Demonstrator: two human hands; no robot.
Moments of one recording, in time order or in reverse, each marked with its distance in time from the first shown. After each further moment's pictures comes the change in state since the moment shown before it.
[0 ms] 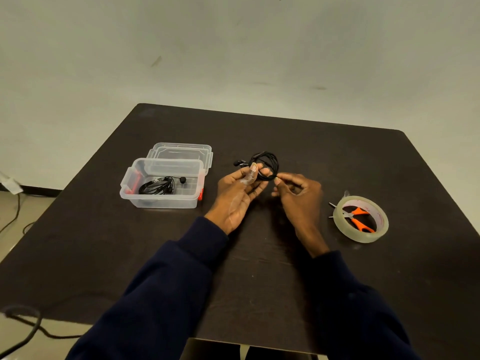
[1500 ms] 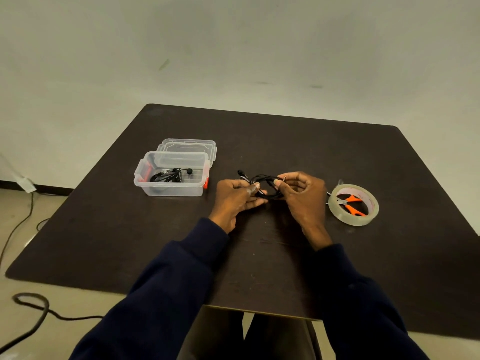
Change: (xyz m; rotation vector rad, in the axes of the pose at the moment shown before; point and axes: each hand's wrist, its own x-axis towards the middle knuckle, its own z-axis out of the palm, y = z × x) left_hand -0.042 -0.008 -0.006 0.386 0.171 -0.043; right_hand -0.026 -0.012 -0.024 -0.022 -0.033 0.008
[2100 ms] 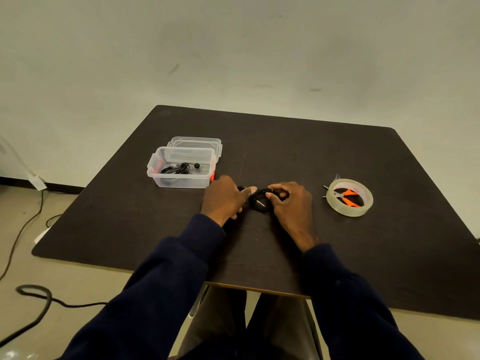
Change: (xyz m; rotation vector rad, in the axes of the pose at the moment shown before) left_hand -0.028 0.005 -0.026 1.081 0.176 0.192; right_hand -0.040 0.005 0.006 -0.349 -0.112 -0.132
